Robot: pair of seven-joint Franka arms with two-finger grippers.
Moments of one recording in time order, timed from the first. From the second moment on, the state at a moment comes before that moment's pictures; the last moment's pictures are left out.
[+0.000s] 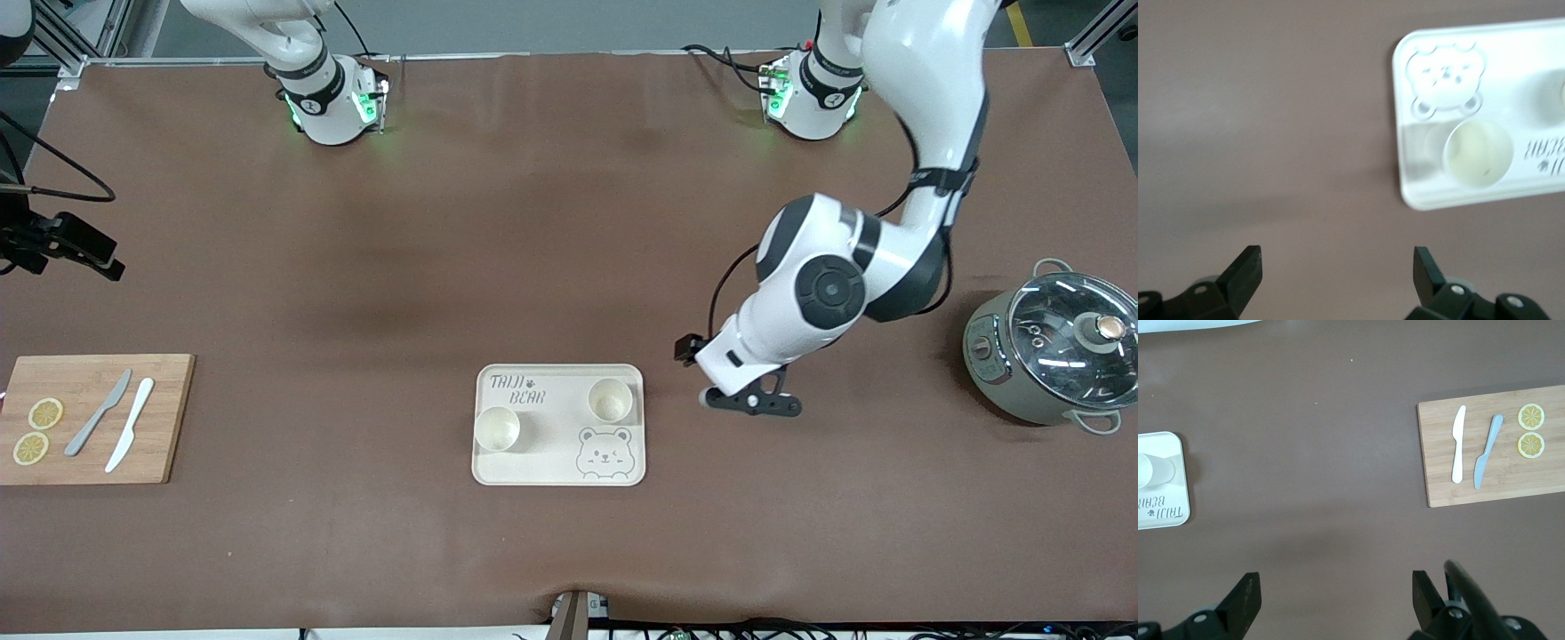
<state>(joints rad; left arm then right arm) -0.32 0.58 -0.15 -1.45 -0.04 2.05 -0.32 0.04 0.01 -0.09 -1.59 0.01 1.69 0.05</state>
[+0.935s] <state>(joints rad) -0.43 0.77 -0.15 -1.39 -0.04 2.36 -0.33 0.16 0.27 -0.08 -1.59 0.14 1.87 0.05</state>
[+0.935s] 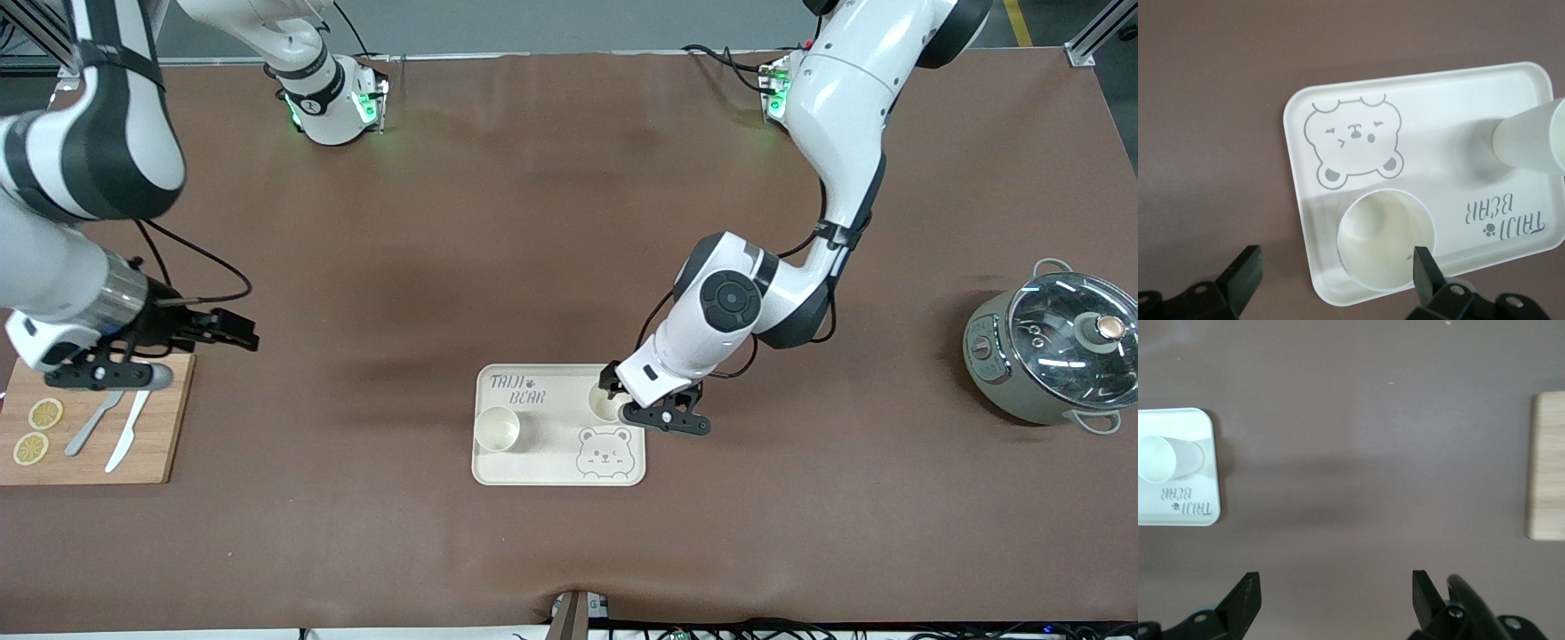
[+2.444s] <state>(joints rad) -0.43 0.86 -0.14 -1.38 -0.04 2.43 -0.31 0.49 0.80 -0.09 -1.31 0.17 2.17 0.46</state>
